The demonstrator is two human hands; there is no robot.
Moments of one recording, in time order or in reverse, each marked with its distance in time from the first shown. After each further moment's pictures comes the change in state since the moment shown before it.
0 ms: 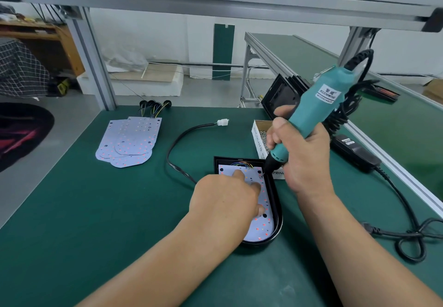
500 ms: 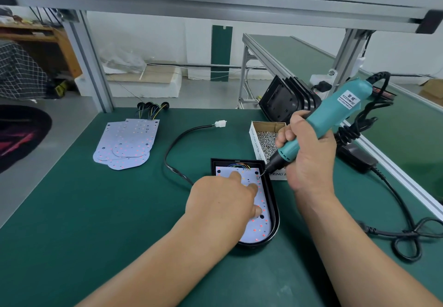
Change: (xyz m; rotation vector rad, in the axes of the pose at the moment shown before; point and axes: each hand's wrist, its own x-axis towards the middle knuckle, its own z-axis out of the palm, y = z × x) left_hand 0.007 -0.002 0.010 0.005 0.037 0.010; right_hand 0.007 0.001 -0.009 0.221 0.225 0.071
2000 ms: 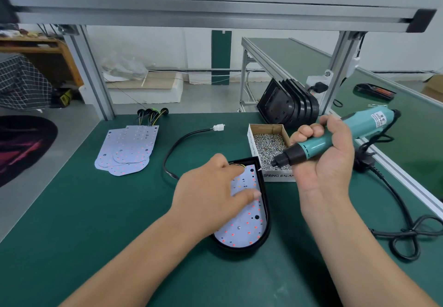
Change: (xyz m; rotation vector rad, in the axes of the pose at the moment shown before) left_hand -0.004 -0.025 0.007 -0.489 0.191 -0.199; right_hand -0.003 -0.033 -0.005 0.520 0.251 0.197
